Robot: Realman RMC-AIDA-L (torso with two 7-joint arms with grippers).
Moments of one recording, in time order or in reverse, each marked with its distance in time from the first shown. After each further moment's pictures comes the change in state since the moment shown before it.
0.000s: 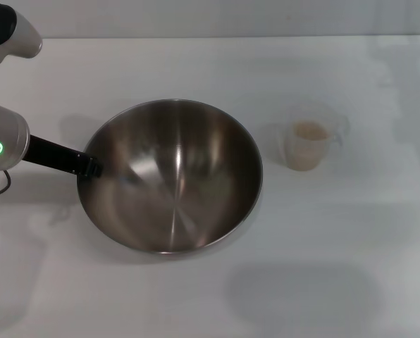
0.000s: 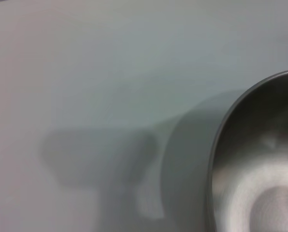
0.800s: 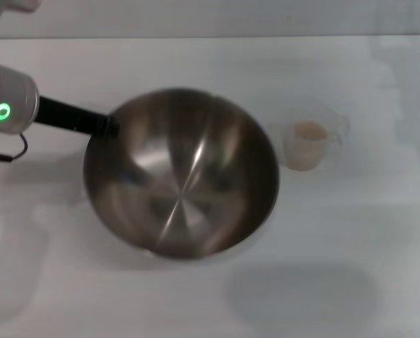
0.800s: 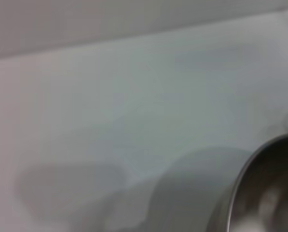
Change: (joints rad) left arm -0.044 -0.002 -0.057 -0.036 -0.090 0.009 0.000; right arm -0.007 0.000 0.001 0.000 0.000 -0.006 0.000
